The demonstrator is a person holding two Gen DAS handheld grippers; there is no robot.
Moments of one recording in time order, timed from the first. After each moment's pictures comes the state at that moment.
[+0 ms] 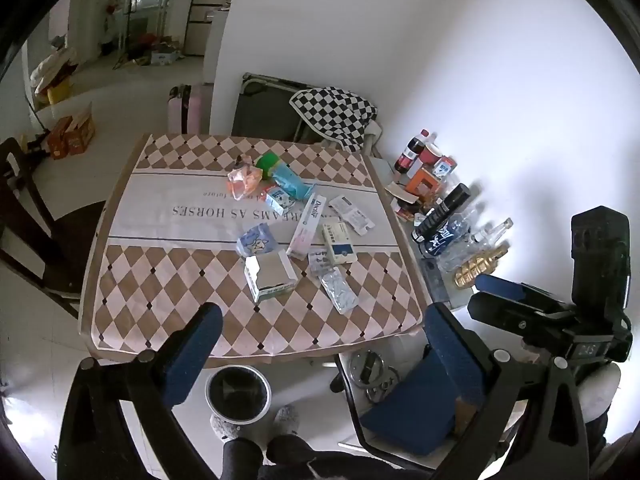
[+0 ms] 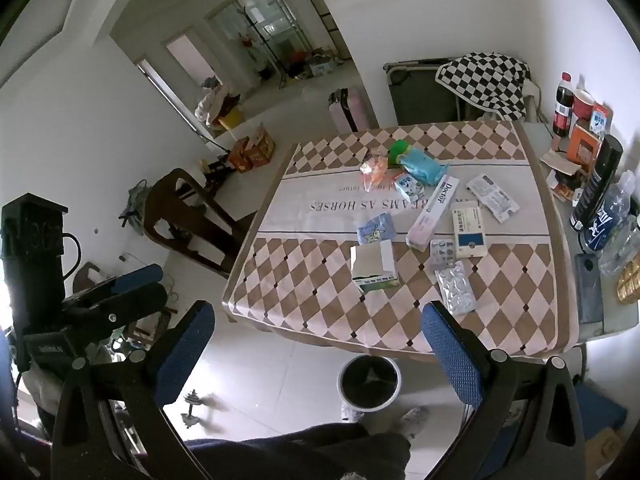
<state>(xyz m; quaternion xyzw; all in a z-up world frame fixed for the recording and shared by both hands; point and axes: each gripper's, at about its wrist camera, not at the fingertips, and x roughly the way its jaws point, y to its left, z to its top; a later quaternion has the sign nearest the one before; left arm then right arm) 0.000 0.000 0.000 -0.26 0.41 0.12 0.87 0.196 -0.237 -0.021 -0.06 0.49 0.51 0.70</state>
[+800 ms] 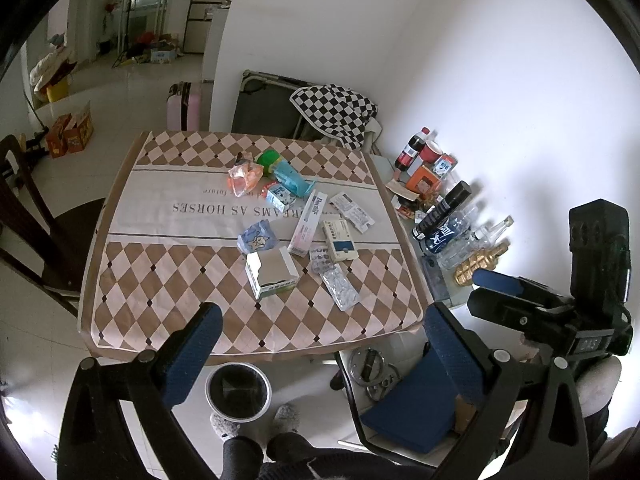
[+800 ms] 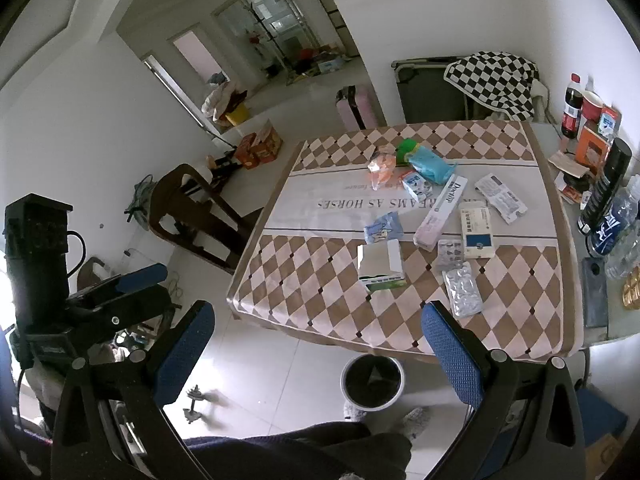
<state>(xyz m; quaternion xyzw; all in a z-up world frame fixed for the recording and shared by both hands) -0.001 0.001 0.000 -0.26 0.41 0.12 0.87 0.190 -0.224 -0.023 -0.07 0.48 0.52 0.70</state>
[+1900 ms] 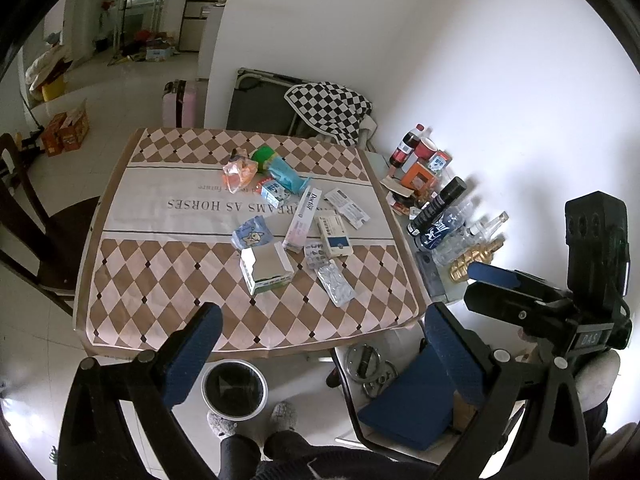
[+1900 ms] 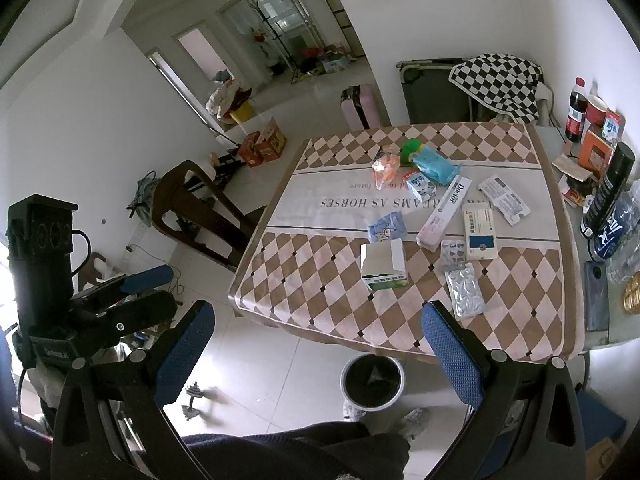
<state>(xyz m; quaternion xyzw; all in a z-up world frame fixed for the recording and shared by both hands) 0.000 -0.007 -0.006 -0.26 0.41 0.12 0.87 0.200 -0.217 -0.024 -0.07 0.48 0.52 0.70</state>
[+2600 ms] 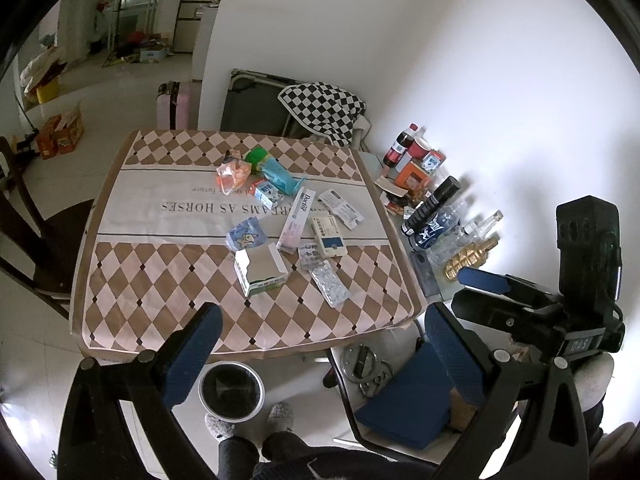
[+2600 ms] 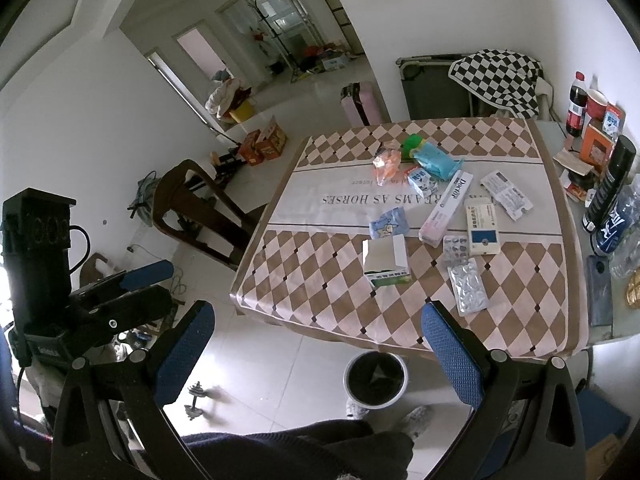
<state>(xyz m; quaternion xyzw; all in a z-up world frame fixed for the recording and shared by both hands) 0.008 -0.038 0.002 -0.26 0.40 0.11 0.87 0.198 -0.213 -0.026 -0.07 0.49 0.52 0.70</state>
